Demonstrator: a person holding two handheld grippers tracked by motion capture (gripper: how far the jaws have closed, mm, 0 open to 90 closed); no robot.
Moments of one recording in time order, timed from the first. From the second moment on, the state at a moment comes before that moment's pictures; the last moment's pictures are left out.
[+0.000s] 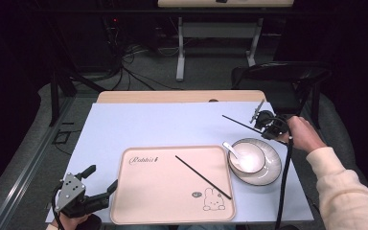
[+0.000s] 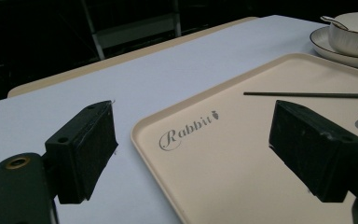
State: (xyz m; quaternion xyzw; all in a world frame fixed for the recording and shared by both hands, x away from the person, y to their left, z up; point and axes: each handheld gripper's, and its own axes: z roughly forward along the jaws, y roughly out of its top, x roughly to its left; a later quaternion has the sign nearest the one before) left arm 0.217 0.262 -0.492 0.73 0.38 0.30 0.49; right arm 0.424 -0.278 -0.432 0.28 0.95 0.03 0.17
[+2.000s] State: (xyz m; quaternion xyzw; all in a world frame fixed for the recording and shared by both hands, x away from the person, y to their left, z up) left arm 0.217 0.261 -0.492 0.73 0.37 0.30 0.49; right arm 0.351 -0.127 -0.458 0.38 0.91 0.12 0.09
